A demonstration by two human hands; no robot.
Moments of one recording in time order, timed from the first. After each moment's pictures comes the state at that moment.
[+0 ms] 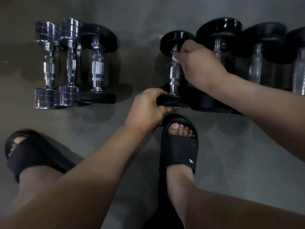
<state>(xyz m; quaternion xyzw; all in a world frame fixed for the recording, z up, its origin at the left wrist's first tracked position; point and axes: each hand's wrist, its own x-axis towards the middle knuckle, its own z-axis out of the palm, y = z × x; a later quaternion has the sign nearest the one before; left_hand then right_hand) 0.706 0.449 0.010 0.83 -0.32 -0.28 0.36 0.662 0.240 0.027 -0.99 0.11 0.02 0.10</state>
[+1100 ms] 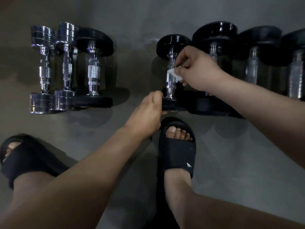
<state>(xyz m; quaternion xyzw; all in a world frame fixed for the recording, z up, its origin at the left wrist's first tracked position) 0.700 0.444 0.010 0.81 -0.45 -0.30 0.21 0.655 0.243 0.041 -0.82 0.37 0.05 0.43</state>
